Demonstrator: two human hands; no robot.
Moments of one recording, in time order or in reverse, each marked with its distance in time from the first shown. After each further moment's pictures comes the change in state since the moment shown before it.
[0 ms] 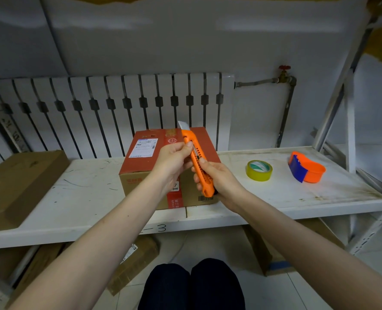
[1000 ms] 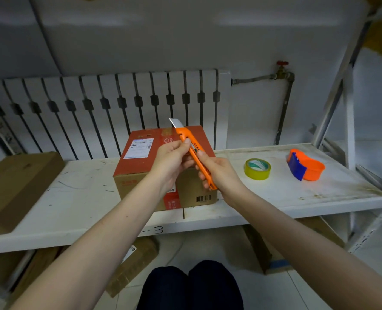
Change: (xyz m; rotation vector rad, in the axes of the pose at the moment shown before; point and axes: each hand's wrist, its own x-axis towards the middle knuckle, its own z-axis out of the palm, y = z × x) left_hand 0.006 0.000 0.009 -0.067 0.010 -0.010; right_hand 0.017 0.003 -0.013 -0.067 0.143 -0.044
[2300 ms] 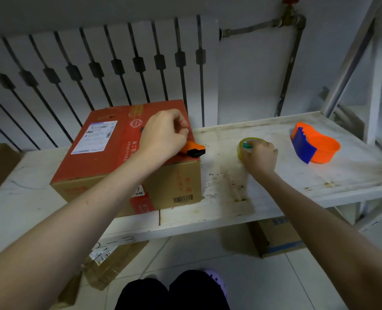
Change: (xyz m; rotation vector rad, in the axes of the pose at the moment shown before) left_hand 0.113 -0.040 0.044 1.159 0.079 0.430; right_hand 0.152 0.162 -0.180 -1.043 0.548 0.040
